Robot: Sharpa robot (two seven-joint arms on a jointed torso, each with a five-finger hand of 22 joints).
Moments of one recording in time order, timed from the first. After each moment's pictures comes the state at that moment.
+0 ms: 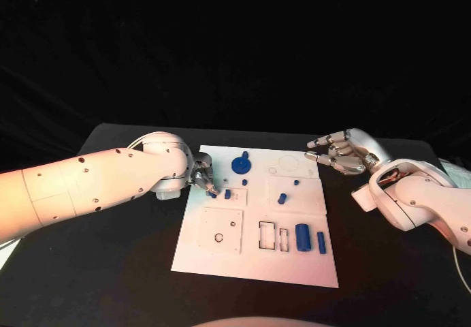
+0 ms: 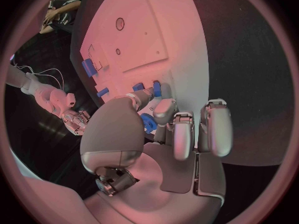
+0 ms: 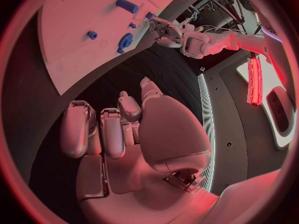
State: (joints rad) left arm 1.30 -0.74 -0.06 1.47 -1.18 0.23 -0.61; left_hand 1.15 -0.14 0.61 0.11 0.10 0.99 0.04 0.51 0.75 1.36 -0.03 1.15 1.07 1.47 -0.08 1.57 1.31 0.05 1.46 0.03 1.41 1.31; right arm 1.09 -0.96 0.11 1.59 -0.97 -0.46 0.06; right_hand 1.34 -0.04 -0.02 0.23 0.26 0.96 0.15 0.07 0.10 1.34 0.06 1.06 1.23 1.46 -0.02 1.44 1.31 0.06 1.41 0.08 1.36 1.16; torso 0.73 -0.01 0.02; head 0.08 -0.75
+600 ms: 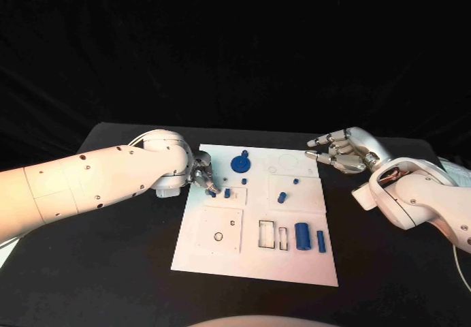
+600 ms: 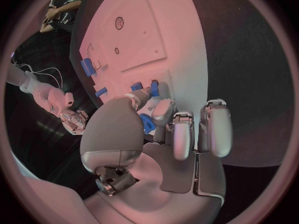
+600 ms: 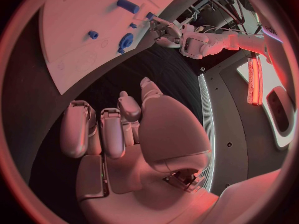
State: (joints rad) left arm 1.30 -0.73 -0.05 1.45 -1.17 0.24 -0.62; left_hand 1.12 -0.14 0.58 0.15 0.10 1.03 0.02 0.50 0.73 1.37 -0.04 1.17 1.09 1.46 -0.09 1.57 1.31 0.05 1.46 0.02 1.41 1.31; right arm 1.09 -0.96 0.11 1.59 -0.97 -0.46 0.06; right_hand 1.34 -0.04 -0.02 0.23 0.26 0.96 0.15 0.07 0.10 1.33 0.06 1.06 1.23 1.46 -0.02 1.44 1.31 0.06 1.41 0.08 1.36 1.16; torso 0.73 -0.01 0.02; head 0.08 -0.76
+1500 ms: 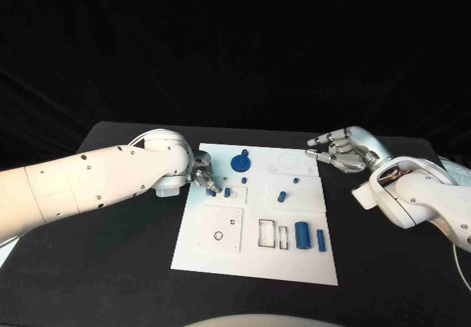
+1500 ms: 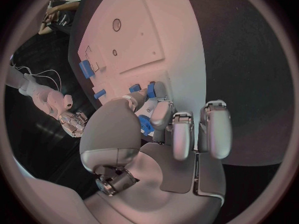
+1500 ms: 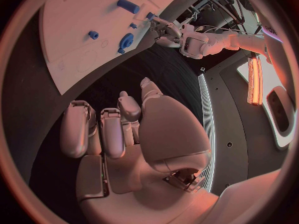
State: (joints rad) left arm 1.30 -0.72 -0.06 1.45 -1.19 0.26 -0.62; left_hand 1.06 -0.15 0.57 0.18 0.10 1.06 0.01 0.50 0.73 1.40 -0.05 1.21 1.13 1.46 -0.09 1.57 1.31 0.05 1.47 0.02 1.44 1.31; right arm 1.09 -0.96 0.11 1.59 -0.97 -0.46 0.06; right_hand 1.34 -0.03 -0.02 0.23 0.26 0.96 0.15 0.07 0.10 1.33 0.06 1.06 1.23 1.46 -0.02 1.44 1.31 0.06 1.41 0.08 1.36 1.16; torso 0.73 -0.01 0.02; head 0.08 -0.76
